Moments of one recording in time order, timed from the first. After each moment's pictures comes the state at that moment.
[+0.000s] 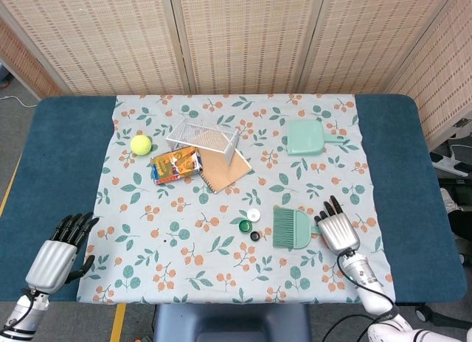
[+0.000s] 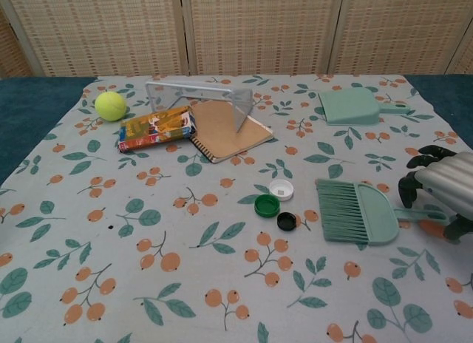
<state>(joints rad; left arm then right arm) -0.17 -1.22 0.05 -1.51 1.66 1.45 0.06 0.38 -1.60 0.06 -1.28 -1.36 1.08 -0.60</state>
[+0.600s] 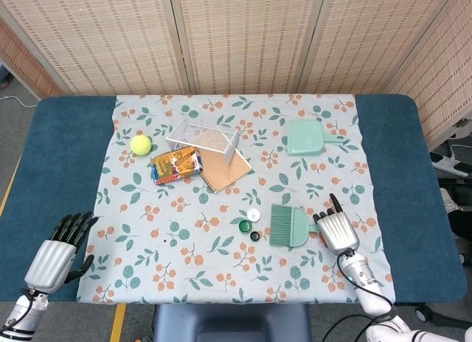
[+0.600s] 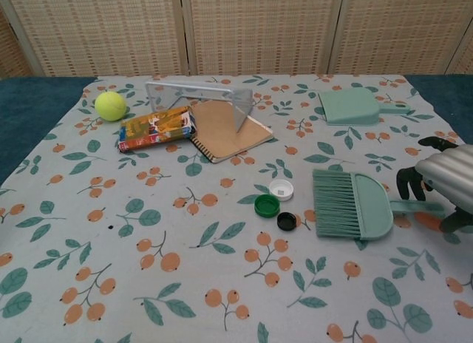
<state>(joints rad) -0.17 -1.22 0.05 -1.51 1.66 1.45 0.06 0.37 -1.60 0.05 -1.29 -1.39 1.16 -0.55</state>
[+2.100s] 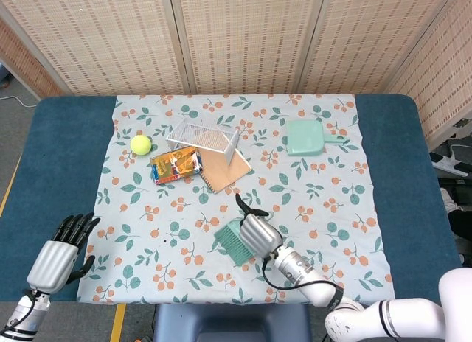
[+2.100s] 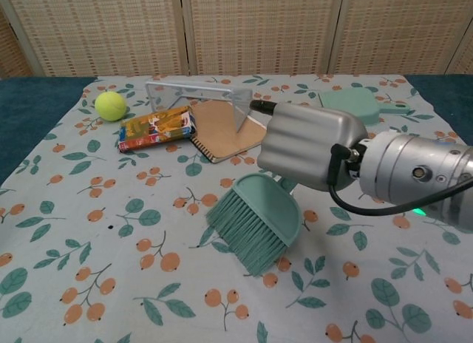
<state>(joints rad) -0.17 -1.23 0.05 -1.51 1.66 1.44 0.07 0.79 -1.57 0.12 -1.80 -1.05 0.95 -1.78</state>
